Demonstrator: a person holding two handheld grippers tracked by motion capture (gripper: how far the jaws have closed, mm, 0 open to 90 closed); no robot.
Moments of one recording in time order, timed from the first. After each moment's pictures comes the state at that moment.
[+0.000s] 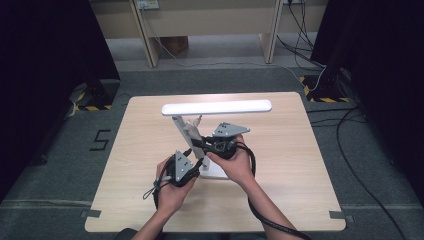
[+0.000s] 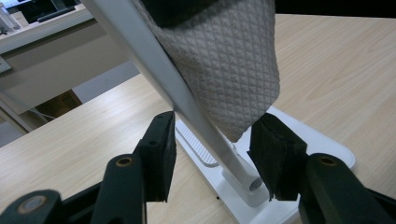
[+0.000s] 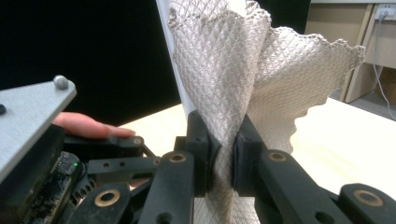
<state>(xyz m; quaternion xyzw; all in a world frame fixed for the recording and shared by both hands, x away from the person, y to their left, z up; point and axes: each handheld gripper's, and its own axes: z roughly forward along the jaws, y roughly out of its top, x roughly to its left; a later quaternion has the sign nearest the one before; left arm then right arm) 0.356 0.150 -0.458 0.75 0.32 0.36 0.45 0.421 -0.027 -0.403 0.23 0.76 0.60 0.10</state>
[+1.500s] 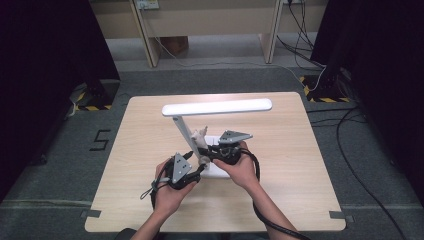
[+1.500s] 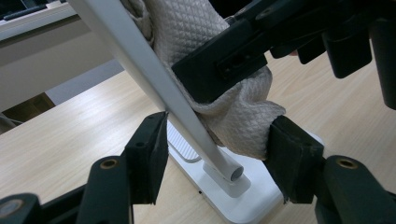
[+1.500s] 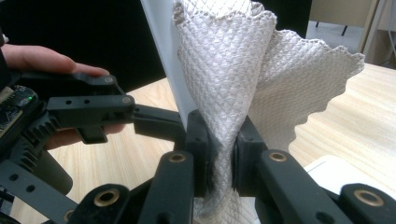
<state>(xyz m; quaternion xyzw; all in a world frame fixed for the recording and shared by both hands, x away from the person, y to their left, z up) 0.353 0.154 -0.462 0.76 0.30 0.32 0.47 0.427 -0.042 -0.444 0.25 0.78 0.57 0.07</state>
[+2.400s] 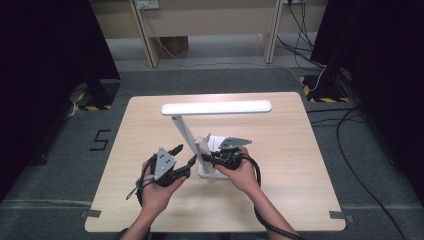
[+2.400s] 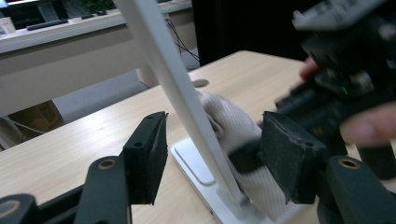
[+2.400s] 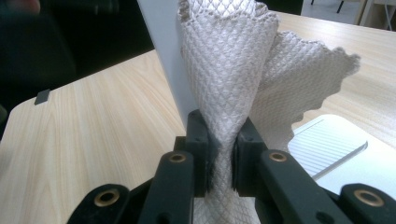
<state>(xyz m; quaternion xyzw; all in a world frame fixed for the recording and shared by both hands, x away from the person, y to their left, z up) 0.348 0.181 -0.421 0.71 0.33 0.33 0.52 0.427 -0.047 -0.473 0.26 0.80 0.54 0.07</state>
